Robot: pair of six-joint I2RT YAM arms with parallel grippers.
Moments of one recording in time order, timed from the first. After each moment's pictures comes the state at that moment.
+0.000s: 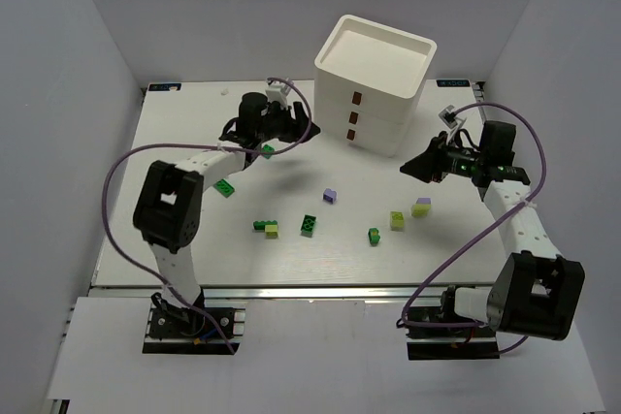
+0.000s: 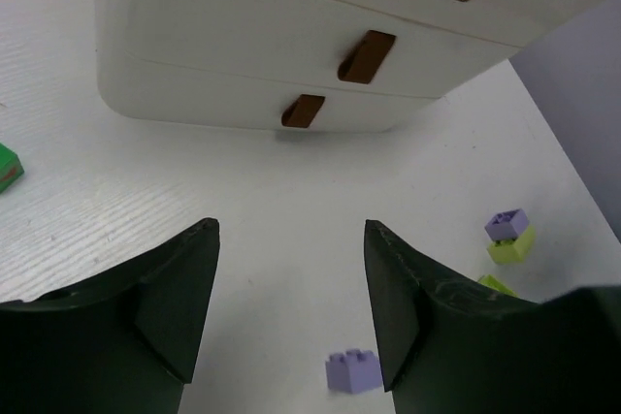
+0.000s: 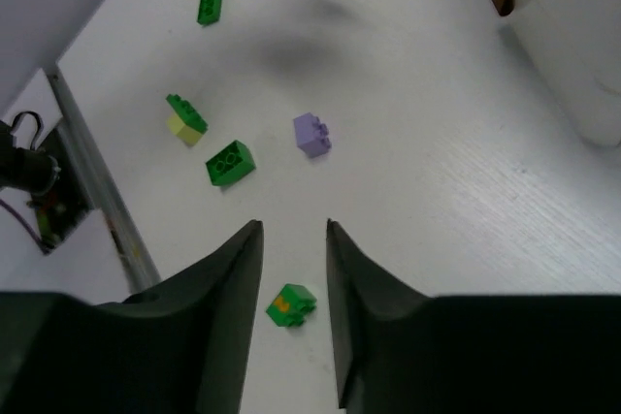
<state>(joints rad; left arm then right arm) -0.39 1.85 1.26 0.27 0.44 -0.36 -0.11 1.25 0.92 -0.32 -1.08 -0.13</state>
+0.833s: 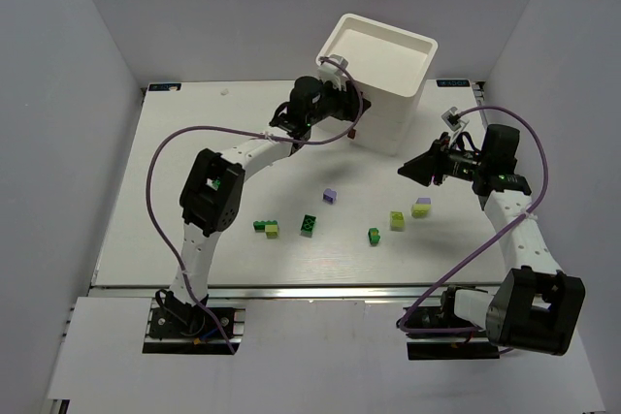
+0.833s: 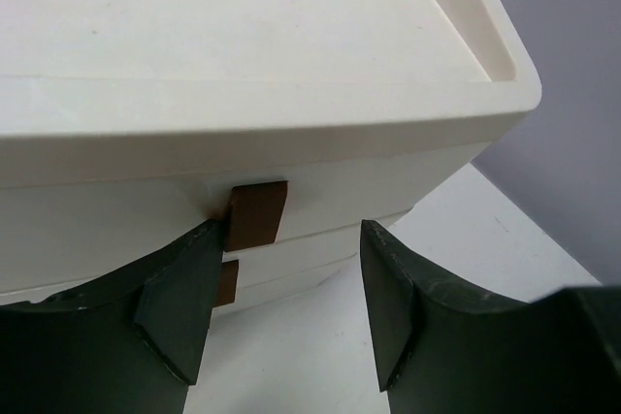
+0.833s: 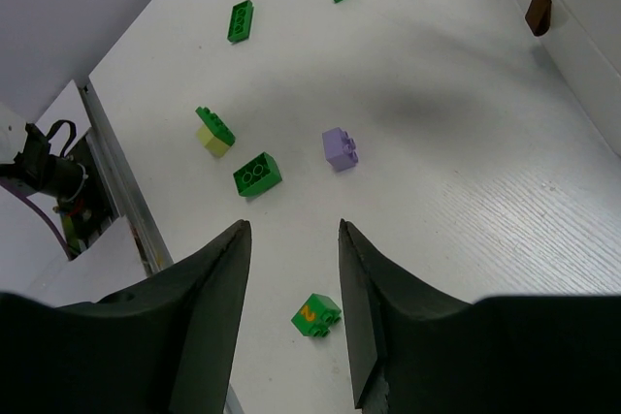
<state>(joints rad) -0.58 2.18 1.72 0.40 0.30 -0.33 -0.11 1.18 0.86 -0.23 -1.13 -0.02</state>
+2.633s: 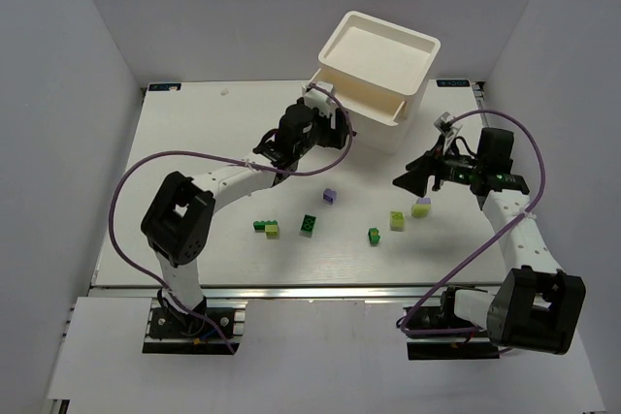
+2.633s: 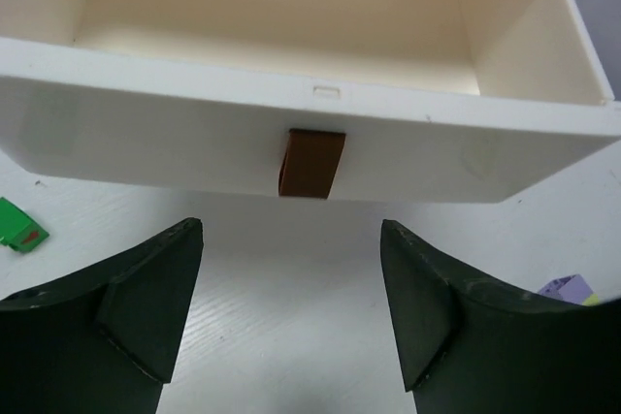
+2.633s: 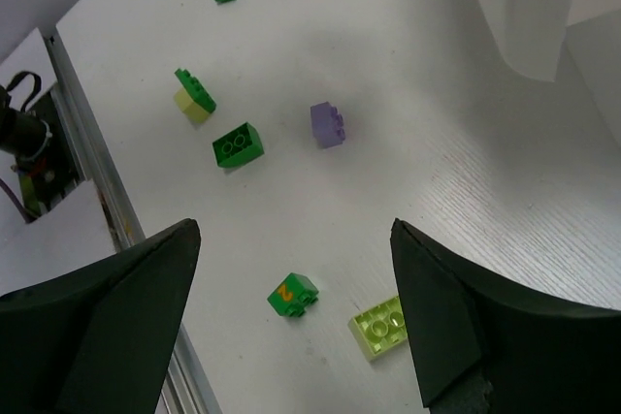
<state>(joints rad) -0.68 1.84 1.31 0.33 -0.07 -0.19 -0.09 1.18 0.86 -0.32 -1.11 -0.20</state>
